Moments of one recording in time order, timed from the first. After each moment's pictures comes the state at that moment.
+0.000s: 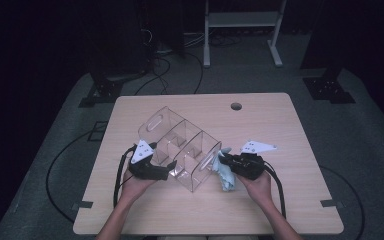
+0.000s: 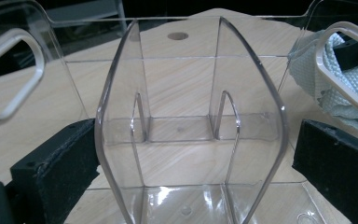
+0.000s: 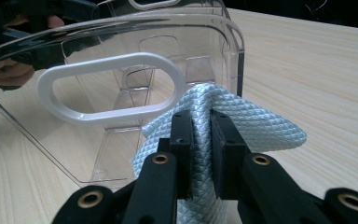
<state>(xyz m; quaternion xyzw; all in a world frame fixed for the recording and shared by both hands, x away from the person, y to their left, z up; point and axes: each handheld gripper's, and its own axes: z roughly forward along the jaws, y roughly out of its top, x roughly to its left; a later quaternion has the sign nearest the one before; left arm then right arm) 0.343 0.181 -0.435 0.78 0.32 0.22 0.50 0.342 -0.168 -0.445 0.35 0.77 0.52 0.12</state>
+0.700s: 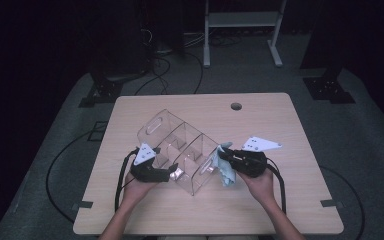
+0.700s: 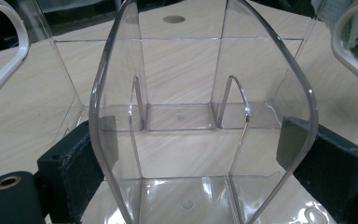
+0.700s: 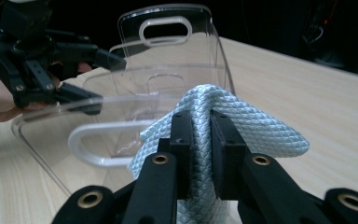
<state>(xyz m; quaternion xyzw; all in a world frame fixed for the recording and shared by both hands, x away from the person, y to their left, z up) 0.334 0.179 -0.444 0.78 0.33 0.21 0.48 0.328 -0.165 -0.409 0.31 0.77 0.54 0.16</state>
